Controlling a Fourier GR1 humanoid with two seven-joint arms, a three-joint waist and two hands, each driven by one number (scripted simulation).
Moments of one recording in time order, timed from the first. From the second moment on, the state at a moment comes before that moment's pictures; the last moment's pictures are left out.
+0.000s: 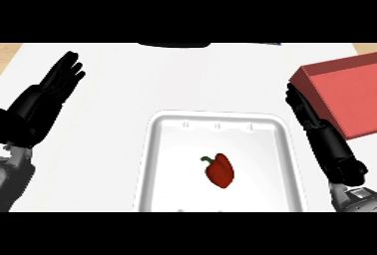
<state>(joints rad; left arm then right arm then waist) -0.31 0.60 -0.18 -1.59 0.42 0.09 0.12 -0.14 -0.48 0.30 -1.72 -0.12 -0.17 0.05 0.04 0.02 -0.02</state>
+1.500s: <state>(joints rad) -0.25 0.52 -0.27 -1.51 0.15 0.05 -0.11 -0.65 -0.76 0.49 -1.83 0.29 0.49 -0.18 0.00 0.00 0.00</state>
